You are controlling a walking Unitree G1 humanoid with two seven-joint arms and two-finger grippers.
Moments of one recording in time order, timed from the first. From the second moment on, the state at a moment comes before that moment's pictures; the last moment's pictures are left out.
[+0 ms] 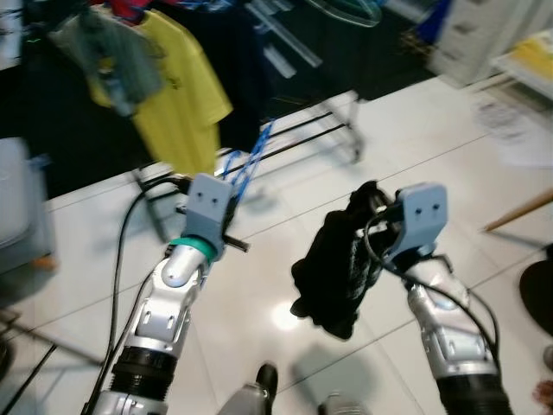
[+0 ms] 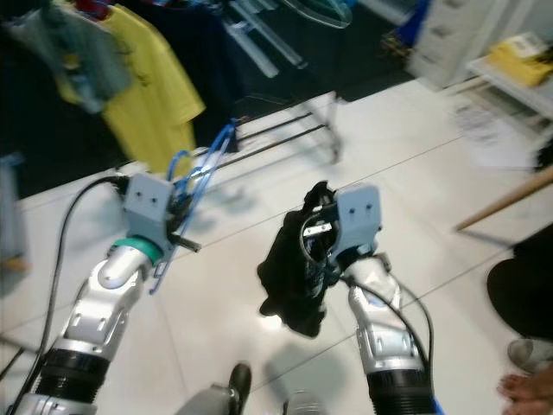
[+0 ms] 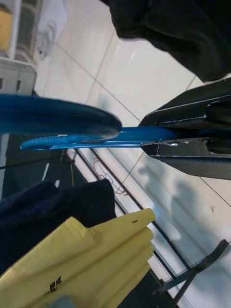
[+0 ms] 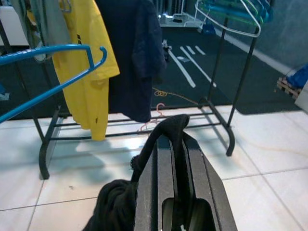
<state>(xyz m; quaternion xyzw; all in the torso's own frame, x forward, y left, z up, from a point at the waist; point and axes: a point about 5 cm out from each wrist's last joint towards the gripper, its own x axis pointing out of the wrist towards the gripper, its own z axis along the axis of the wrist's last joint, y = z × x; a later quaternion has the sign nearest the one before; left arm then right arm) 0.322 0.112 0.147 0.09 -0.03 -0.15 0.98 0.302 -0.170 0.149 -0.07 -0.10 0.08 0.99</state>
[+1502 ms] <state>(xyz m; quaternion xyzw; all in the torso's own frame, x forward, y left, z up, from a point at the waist) 0.327 0.117 0.149 0.10 -0.03 -0.15 0.98 0.302 -0.166 0.148 -0.04 -0.10 0.08 0.99</state>
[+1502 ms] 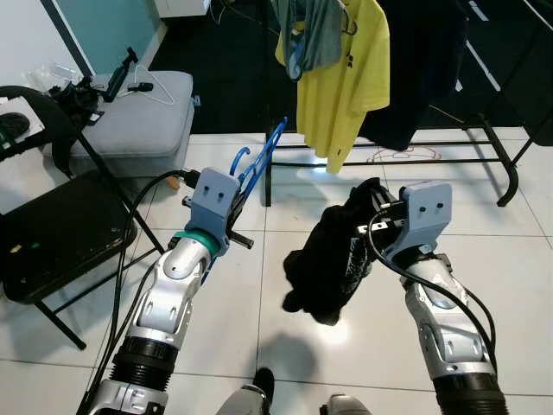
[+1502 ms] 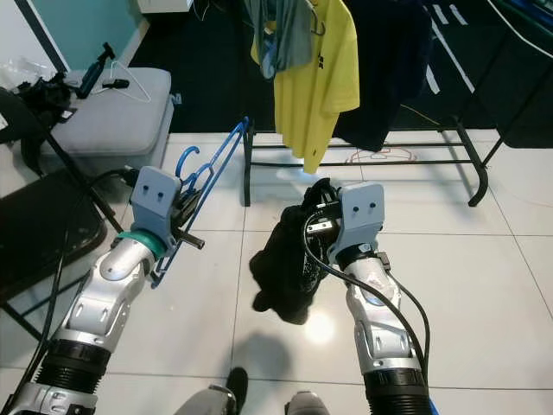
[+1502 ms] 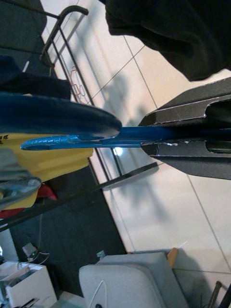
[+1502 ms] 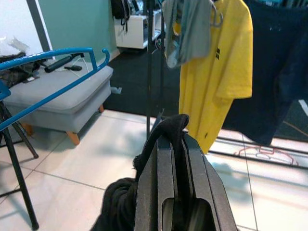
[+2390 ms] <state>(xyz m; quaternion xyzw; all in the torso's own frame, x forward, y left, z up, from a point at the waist) 0.329 0.114 0.150 0.09 -0.02 -0.16 0.98 0.301 -0.172 0.148 -0.03 -0.10 0.07 0.99</state>
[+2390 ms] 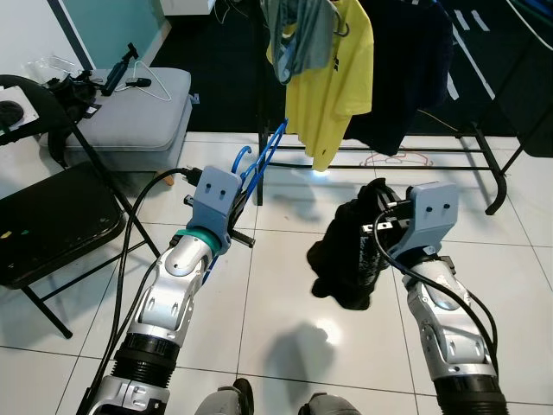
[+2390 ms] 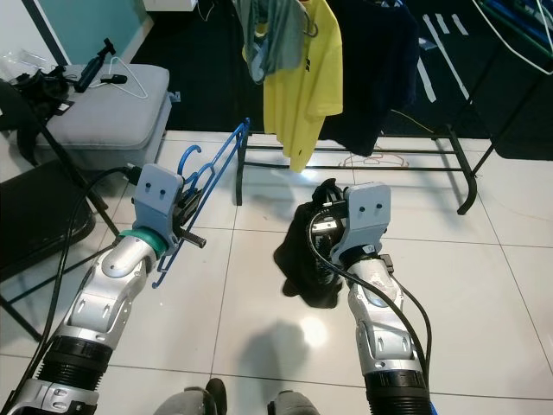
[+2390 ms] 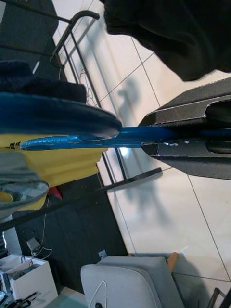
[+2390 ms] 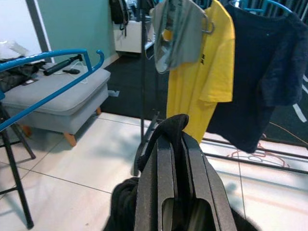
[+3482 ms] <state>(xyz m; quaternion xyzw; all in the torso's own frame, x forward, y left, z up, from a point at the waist) 0.330 0.119 0.151 0.09 -0.02 -0.14 0.99 0.303 -0.168 0.151 -0.04 -0.11 0.08 0.99</state>
